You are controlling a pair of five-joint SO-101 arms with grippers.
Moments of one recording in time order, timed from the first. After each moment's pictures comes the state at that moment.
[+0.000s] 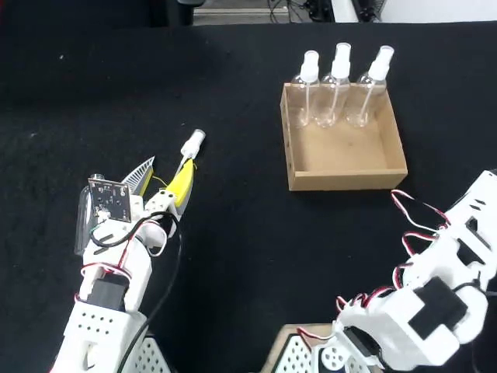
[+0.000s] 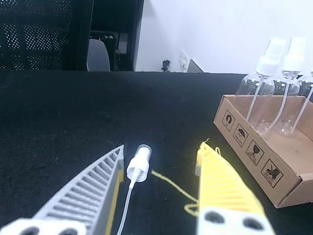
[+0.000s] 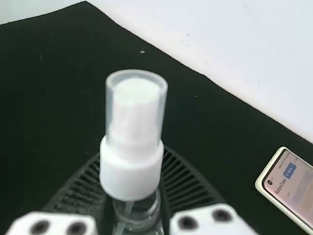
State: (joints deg) left arm 6.3 -85.6 96.7 5.5 5.6; right arm 52.0 0.4 48.8 -20.1 12.3
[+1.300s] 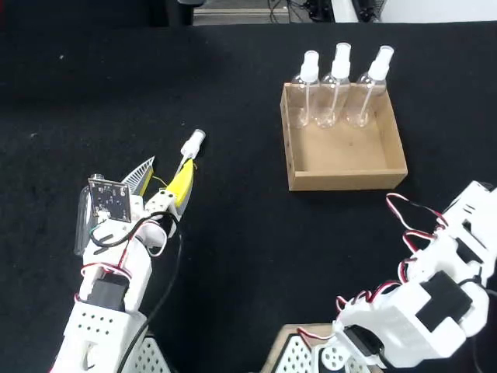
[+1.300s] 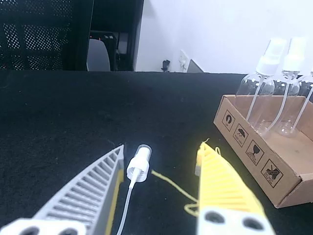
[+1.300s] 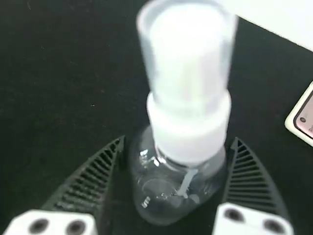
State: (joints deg) left arm 6.3 -85.6 96.7 5.5 5.6; right arm 51.5 2.6 49.0 -12.9 4.3
